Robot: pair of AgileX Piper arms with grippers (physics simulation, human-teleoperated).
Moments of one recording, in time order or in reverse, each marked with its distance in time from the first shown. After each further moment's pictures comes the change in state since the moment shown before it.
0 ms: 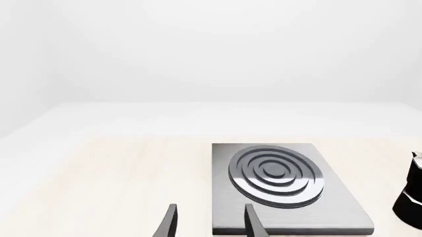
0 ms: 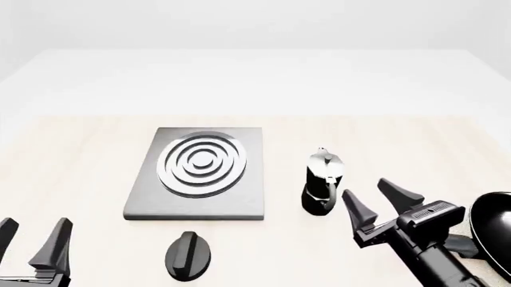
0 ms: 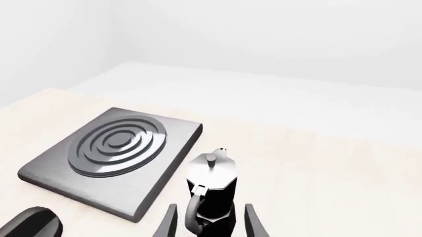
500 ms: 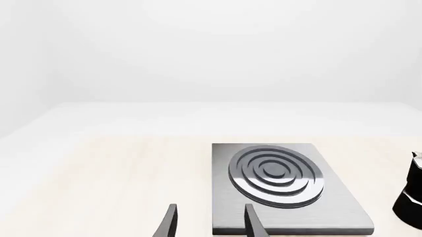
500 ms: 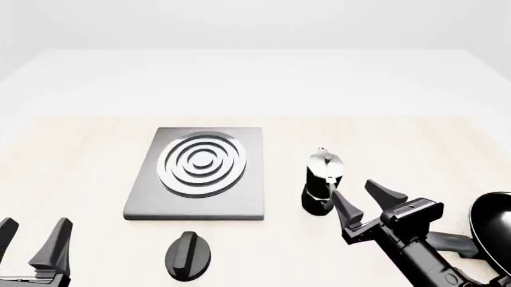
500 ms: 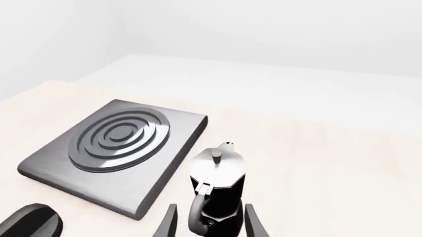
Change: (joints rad) left arm 0.000 0.000 0.000 0.000 0.000; right arm 0.020 0.185 -0.034 -0.115 0.020
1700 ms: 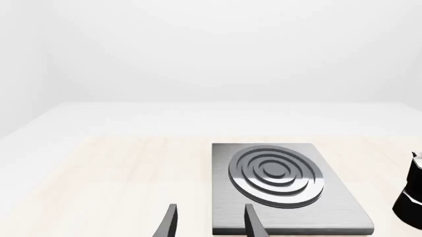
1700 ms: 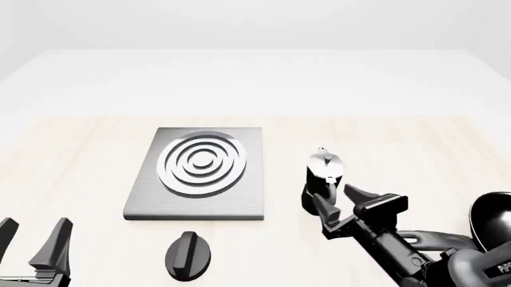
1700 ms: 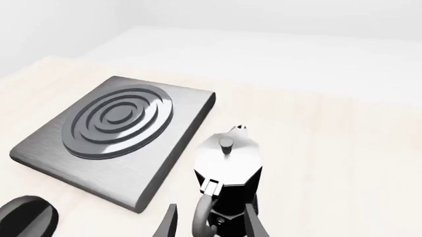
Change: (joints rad) left arm 0.000 0.000 0.000 0.000 0.000; right arm 0.034 0.246 -0.107 -0.028 0.040
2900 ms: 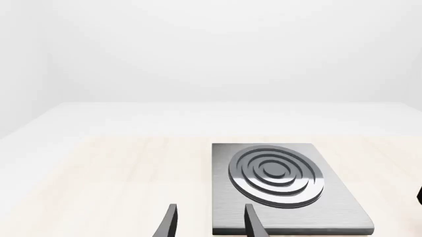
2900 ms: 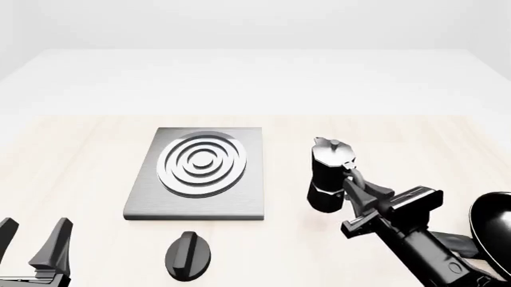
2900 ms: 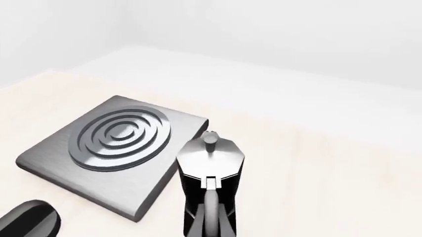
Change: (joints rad) left arm 0.000 0.000 0.000 0.000 0.000; right arm -0.019 -0.394 0.042 0.262 -0.111
